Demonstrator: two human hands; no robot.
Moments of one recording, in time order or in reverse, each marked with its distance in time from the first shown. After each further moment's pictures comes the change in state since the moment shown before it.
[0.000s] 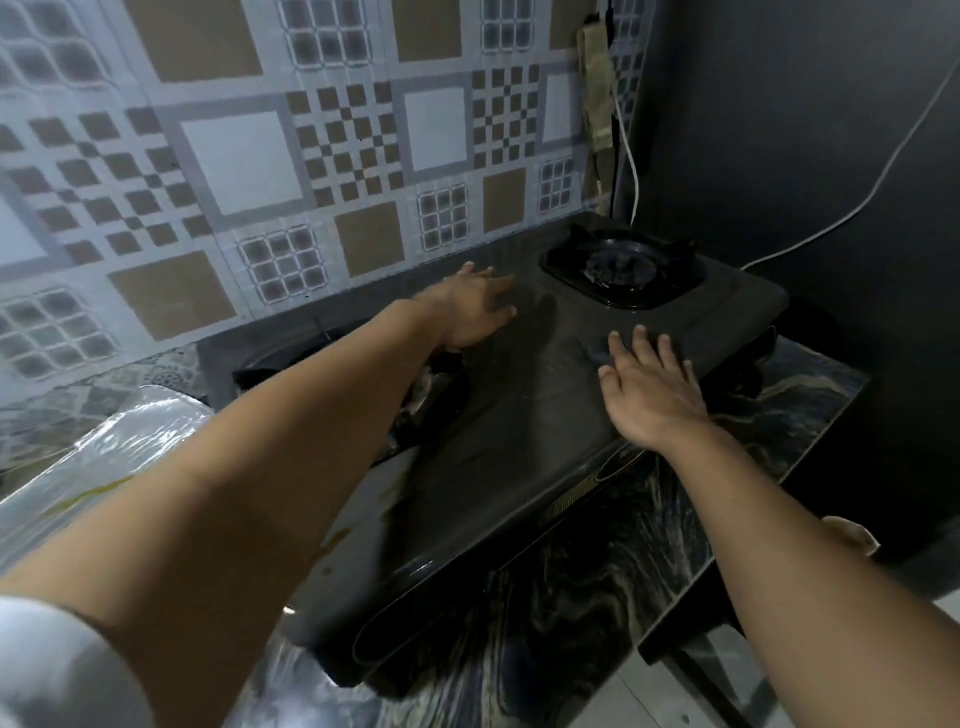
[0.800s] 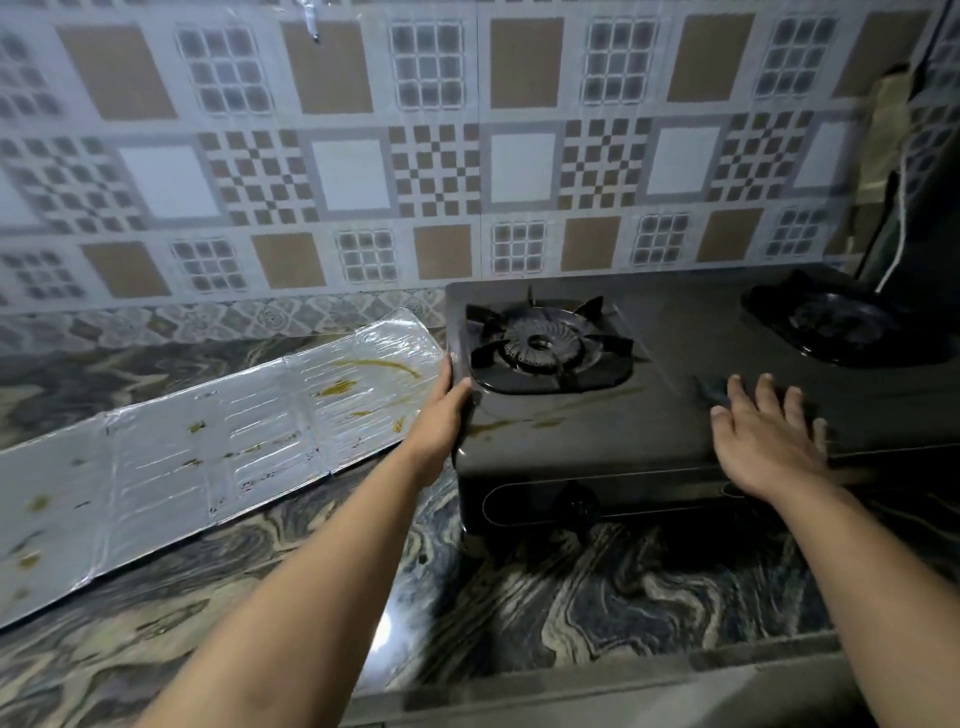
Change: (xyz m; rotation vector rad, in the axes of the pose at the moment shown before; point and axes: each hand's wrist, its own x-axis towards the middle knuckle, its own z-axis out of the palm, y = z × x) left_hand -0.265 -0.022 0.109 -1.446 0.735 -0.611; right_hand -0.042 -0.024 0.004 -0.028 -0.049 -0.241
